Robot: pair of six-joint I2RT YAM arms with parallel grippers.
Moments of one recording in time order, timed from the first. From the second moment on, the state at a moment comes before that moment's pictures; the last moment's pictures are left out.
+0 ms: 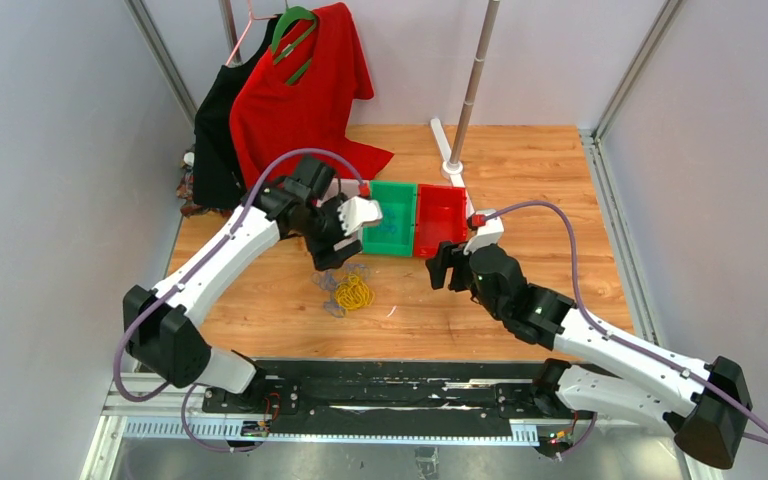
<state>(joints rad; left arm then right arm) -0.52 1.44 1.38 -0.99 0.29 0.71 0.91 0.90 0.65 -0.15 0.45 0.45</state>
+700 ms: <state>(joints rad) -0.27 1.61 1.06 -0.70 0.31 0.60 0.91 0.94 0.65 -0.09 0.37 0.45</state>
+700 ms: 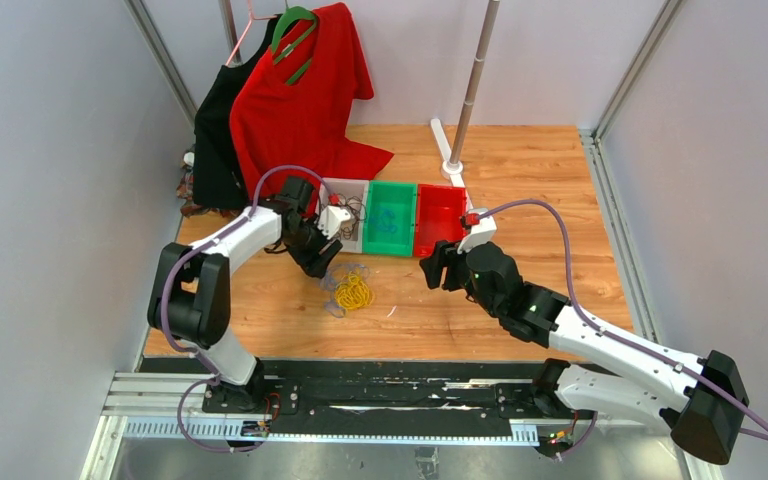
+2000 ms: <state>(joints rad) -0.36 1.23 1.38 -1.02 0.55 0.55 1.07 1.12 0.75 0.14 0.22 0.32</state>
